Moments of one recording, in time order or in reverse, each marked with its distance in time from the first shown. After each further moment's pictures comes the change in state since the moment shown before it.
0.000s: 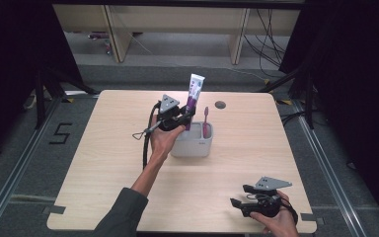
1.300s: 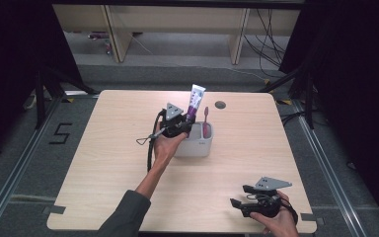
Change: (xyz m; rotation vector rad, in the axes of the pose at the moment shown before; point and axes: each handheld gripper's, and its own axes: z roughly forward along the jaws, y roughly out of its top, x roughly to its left) left arm 0.002 -0.031 0.014 0.070 0.043 0.024; right arm 0.002 0.000 0.000 0.008 0.018 0.028
